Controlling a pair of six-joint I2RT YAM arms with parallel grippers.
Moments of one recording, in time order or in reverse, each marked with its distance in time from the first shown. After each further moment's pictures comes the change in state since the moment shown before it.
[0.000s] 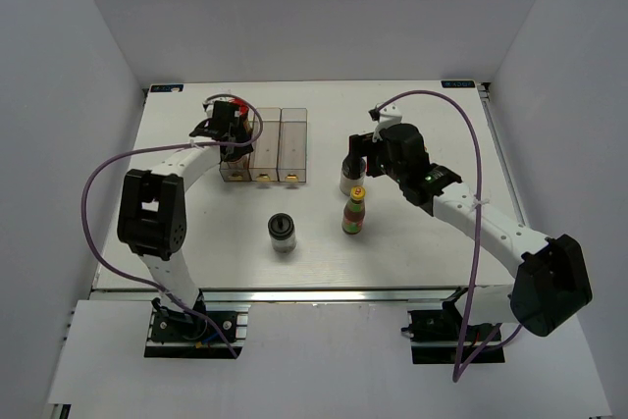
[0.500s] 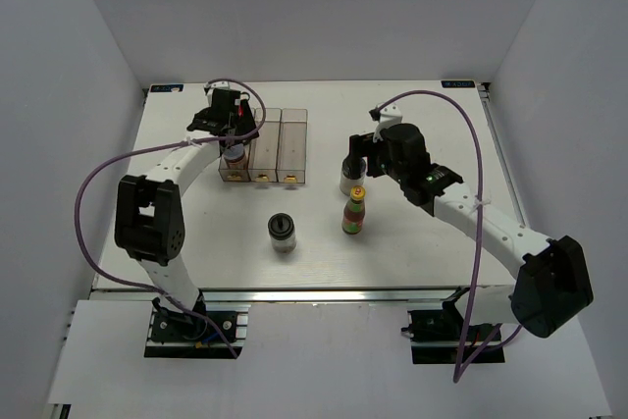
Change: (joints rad) left arm -0.023 -0.016 0.079 -0.020 -0.032 0.048; right arm -0.002 -0.003 0.000 -0.003 -0.009 0.000
